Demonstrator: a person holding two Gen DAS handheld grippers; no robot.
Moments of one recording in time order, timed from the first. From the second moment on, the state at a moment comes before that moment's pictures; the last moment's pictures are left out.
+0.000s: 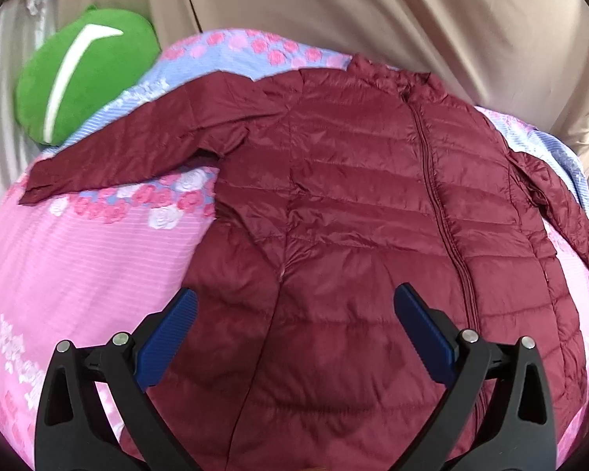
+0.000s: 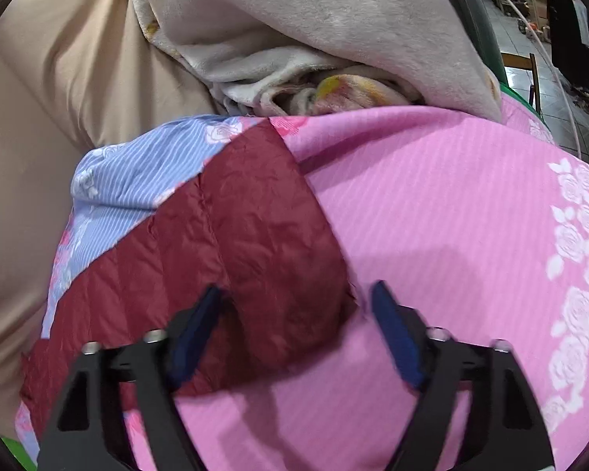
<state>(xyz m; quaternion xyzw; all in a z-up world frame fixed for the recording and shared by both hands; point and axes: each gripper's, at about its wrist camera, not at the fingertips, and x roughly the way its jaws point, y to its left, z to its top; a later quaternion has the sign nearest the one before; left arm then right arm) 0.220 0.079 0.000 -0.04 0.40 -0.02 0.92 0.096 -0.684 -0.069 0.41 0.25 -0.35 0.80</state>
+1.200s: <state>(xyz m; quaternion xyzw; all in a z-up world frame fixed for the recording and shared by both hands) 0.395 0.089 -0.002 -0.12 0.40 -0.14 0.90 0.346 -0.303 0.050 0.15 0.29 0.08 0.94</state>
